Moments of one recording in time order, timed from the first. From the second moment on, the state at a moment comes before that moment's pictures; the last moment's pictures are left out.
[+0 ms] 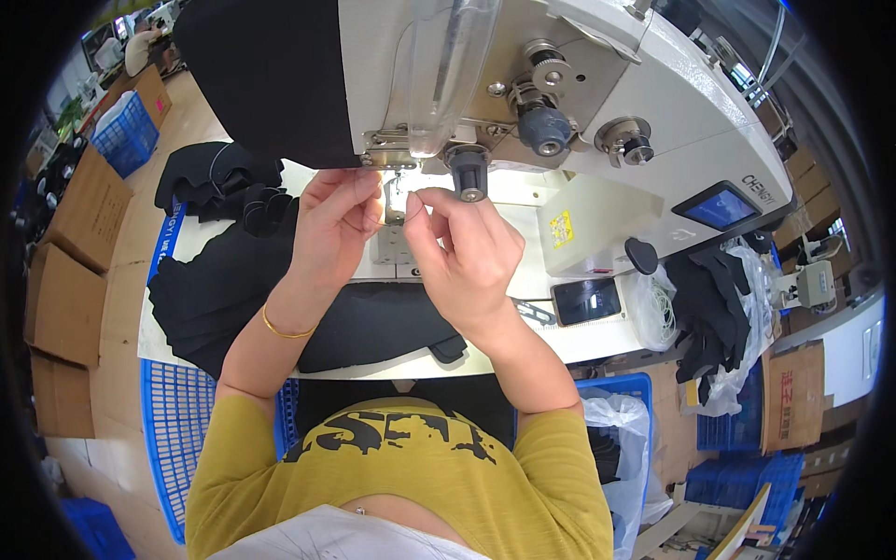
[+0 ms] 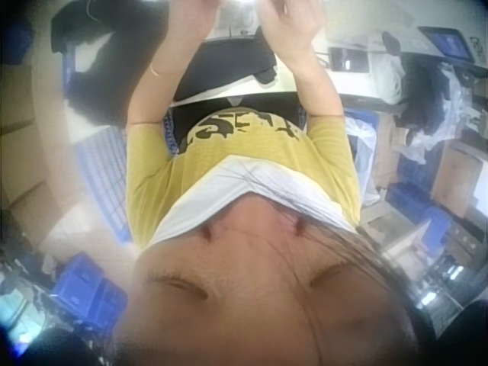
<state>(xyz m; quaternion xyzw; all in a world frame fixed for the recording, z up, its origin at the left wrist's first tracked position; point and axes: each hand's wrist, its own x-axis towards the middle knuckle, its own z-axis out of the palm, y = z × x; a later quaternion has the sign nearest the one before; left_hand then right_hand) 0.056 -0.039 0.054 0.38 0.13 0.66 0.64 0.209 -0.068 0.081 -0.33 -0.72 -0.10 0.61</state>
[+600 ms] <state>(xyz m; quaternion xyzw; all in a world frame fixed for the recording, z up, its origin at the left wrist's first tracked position) 0.064 -0.031 0.045 0.33 0.14 0.66 0.66 0.195 -0.044 0.078 -0.33 -0.70 -0.14 0.62</state>
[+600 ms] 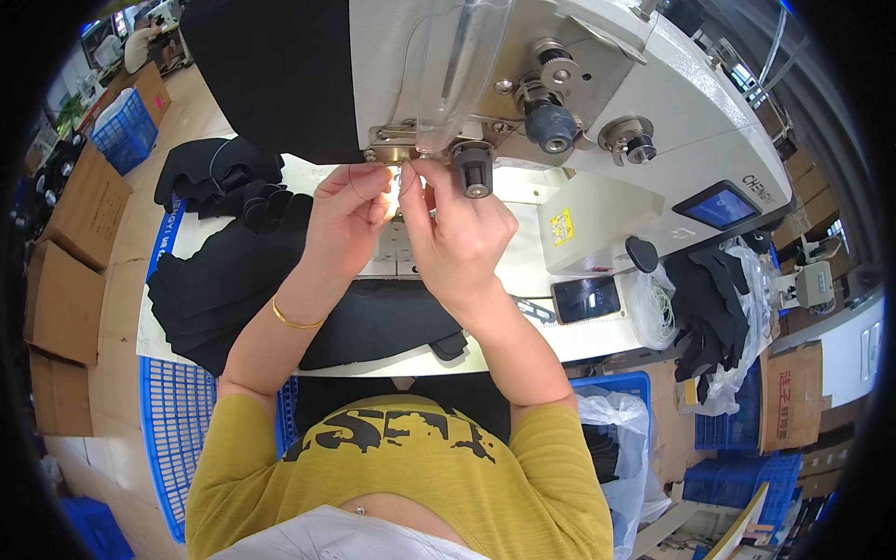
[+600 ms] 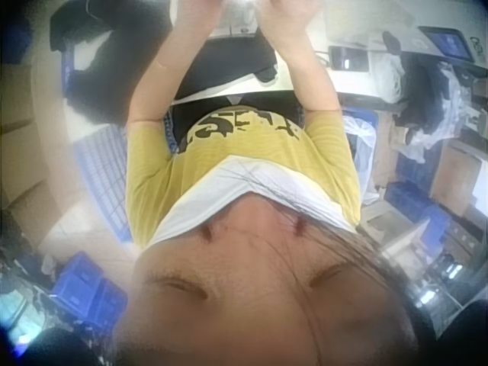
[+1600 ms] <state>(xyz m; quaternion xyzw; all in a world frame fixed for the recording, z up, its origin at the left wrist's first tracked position) 0.049 -0.065 0.058 0.64 0.34 0.43 0.54 0.253 -0.102 0.011 -0.40 -0.59 0.53 0.46</state>
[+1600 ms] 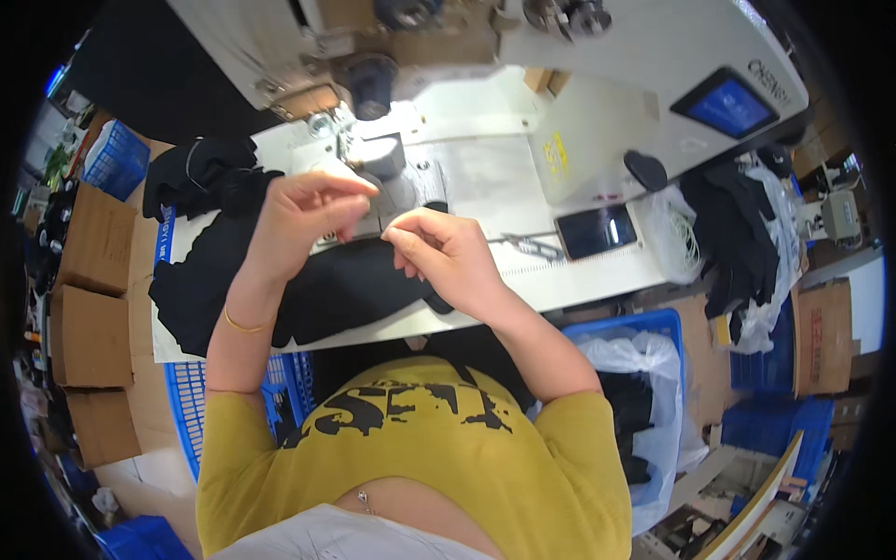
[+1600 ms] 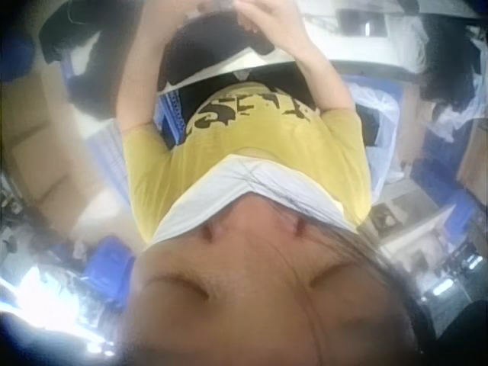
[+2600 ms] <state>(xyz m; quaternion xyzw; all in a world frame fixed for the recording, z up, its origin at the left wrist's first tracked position) 0.046 -0.068 0.061 0.68 0.44 0.42 0.40 0.270 -0.070 0.049 -0.45 -0.77 0.37 0.27</state>
